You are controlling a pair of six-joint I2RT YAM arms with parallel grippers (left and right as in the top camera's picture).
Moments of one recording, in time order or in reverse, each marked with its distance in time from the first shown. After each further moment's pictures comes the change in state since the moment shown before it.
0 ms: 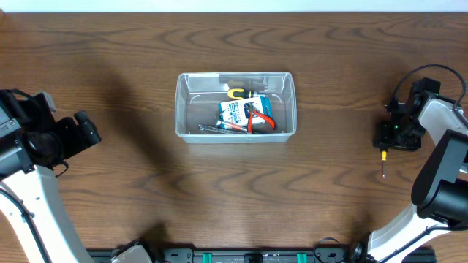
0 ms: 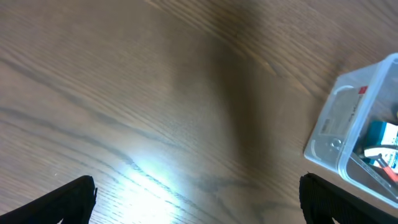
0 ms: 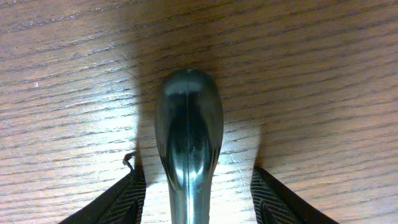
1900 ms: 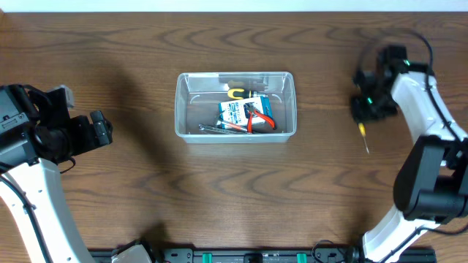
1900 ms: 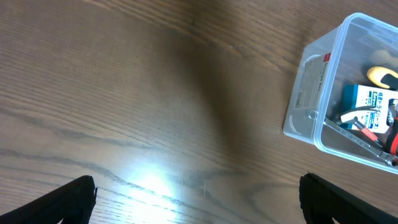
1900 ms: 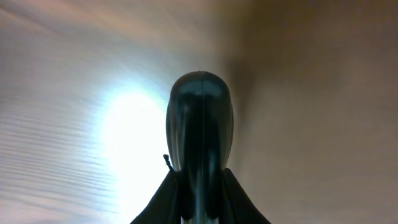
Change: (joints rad) left arm -0.051 0.026 0.000 -0.018 0.087 0.108; right arm 0.310 -0.046 0.316 -0.220 -0.046 -0.042
